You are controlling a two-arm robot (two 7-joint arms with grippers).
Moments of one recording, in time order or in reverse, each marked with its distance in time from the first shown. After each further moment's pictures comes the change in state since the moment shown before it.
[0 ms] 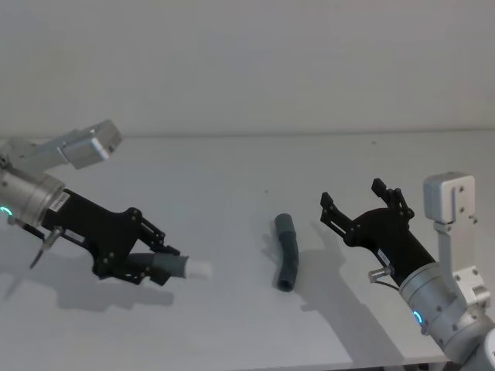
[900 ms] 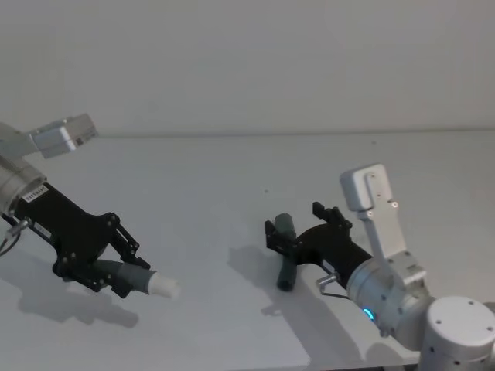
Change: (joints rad) left arm -0.131 -0.072 0.062 0.244 -0.025 -0.098 -0.292; right arm 0.106 -0.033 -0.118 0.000 -0.030 0.325 0.028
